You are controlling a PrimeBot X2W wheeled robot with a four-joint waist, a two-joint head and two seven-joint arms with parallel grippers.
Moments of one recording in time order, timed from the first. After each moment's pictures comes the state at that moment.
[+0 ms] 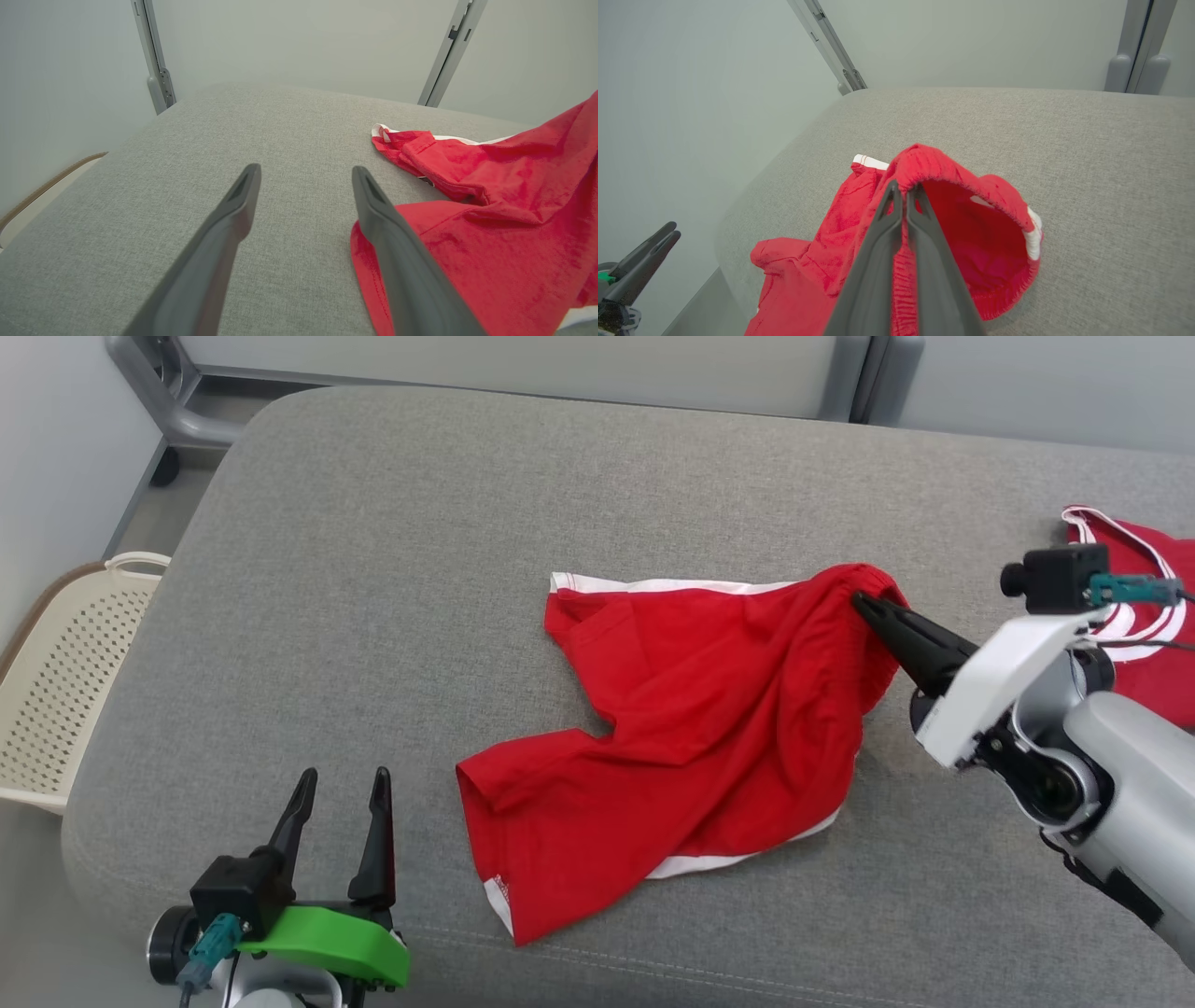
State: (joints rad) left arm -0.08 0.06 -0.08 0.30 -0.23 -0.13 -0.26; right arm -0.67 -0.65 0.84 0.29 1.22 0.13 -0.04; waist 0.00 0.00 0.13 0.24
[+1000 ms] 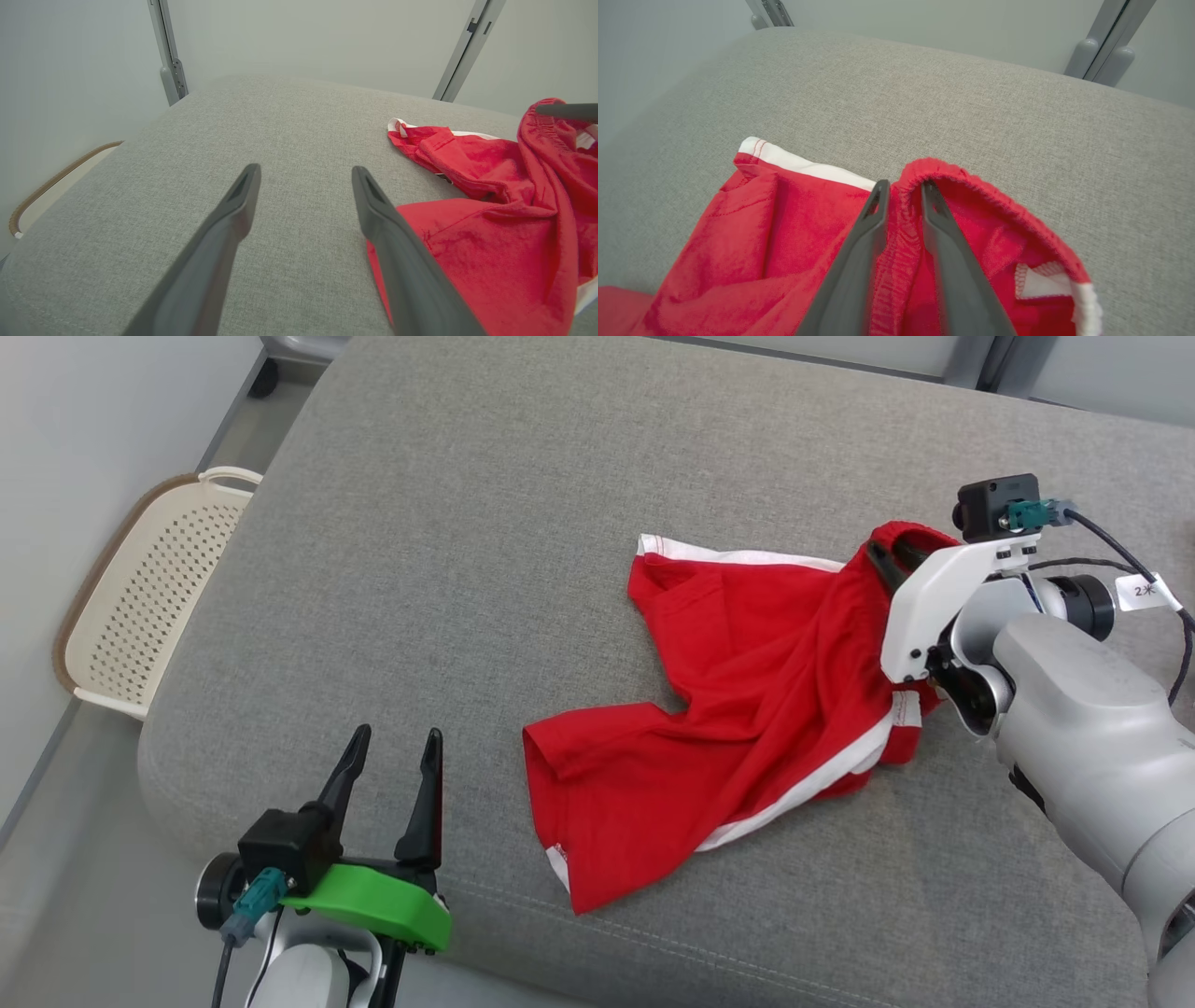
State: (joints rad) left arm -0.17 0.05 -0.17 0.33 -0.25 -0.13 -0.26; right arm -1.02 -0.31 0.98 1.10 1.04 0.13 -0.09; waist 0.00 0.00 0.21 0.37
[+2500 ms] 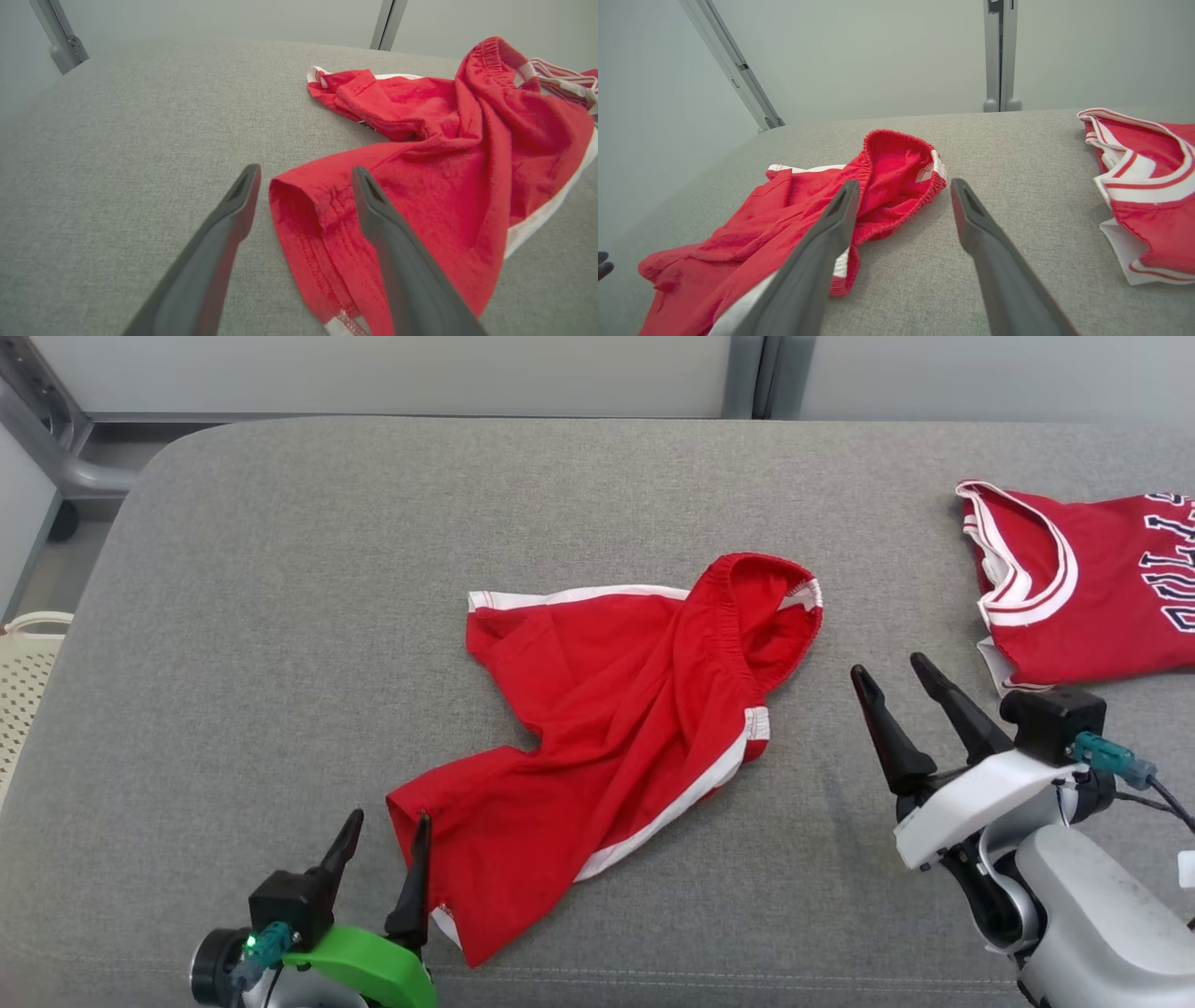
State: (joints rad) left arm -0.10 0.08 -0.16 0.43 -0.23 -0.13 -0.26; right arm -0.38 -0.38 0.47 0.40 0.70 0.13 -0.26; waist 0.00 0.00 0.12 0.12
